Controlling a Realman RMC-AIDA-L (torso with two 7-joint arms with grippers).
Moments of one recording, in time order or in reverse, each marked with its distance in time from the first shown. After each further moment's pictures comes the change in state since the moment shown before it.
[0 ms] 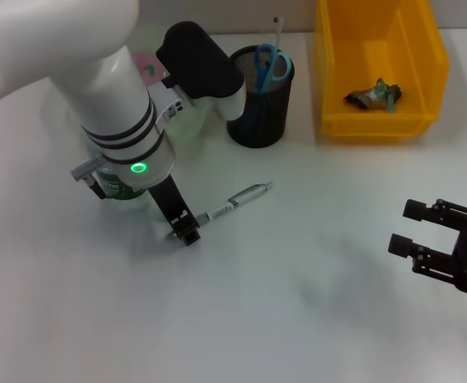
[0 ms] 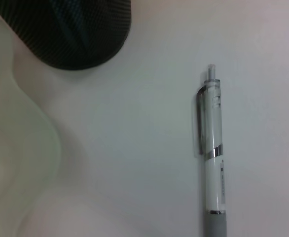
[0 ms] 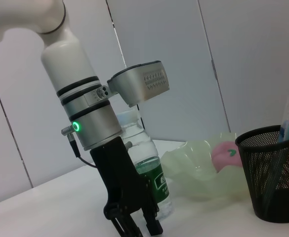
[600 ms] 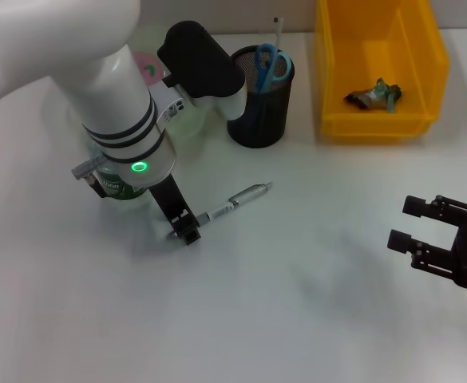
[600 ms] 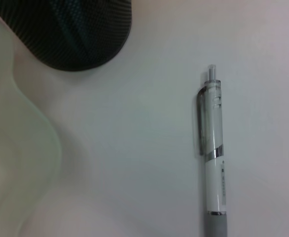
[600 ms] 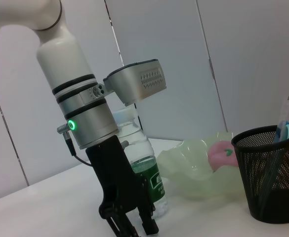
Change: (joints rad) left arm -0.005 0.000 0.000 -0.003 0.000 -0.001 0.003; right arm 0.009 -0.002 0.000 0.000 0.000 0.013 0.000
